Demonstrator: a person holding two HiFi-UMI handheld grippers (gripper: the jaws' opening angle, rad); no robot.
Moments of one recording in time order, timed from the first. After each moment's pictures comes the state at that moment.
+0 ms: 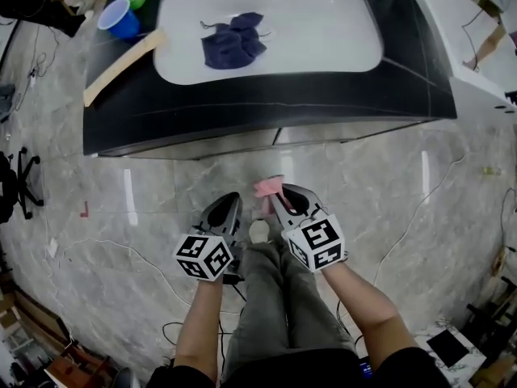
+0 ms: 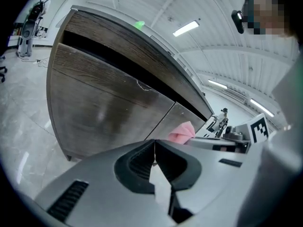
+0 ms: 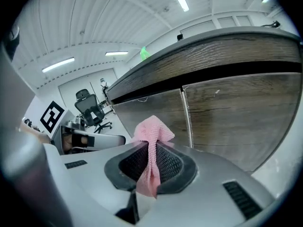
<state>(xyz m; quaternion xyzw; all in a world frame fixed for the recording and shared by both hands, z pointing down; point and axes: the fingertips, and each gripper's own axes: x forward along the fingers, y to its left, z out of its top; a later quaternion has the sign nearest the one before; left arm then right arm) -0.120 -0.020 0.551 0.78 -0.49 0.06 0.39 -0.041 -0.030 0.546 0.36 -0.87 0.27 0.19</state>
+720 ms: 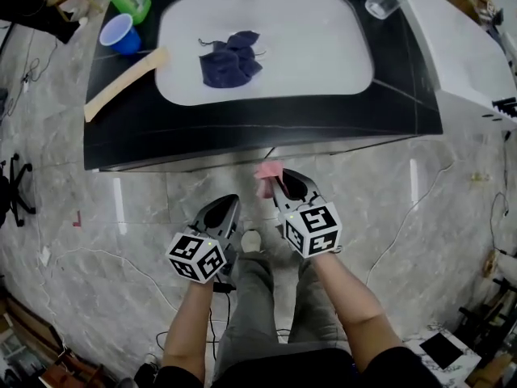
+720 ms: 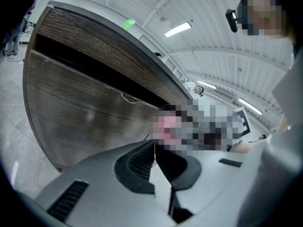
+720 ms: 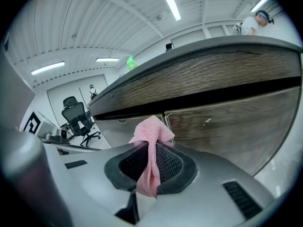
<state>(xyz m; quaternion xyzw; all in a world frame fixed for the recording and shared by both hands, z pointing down) -0.110 -0.051 0.518 0.82 -0.44 0.06 0.37 -0.029 -0.102 0.520 0.43 -0.85 0.26 0.15</state>
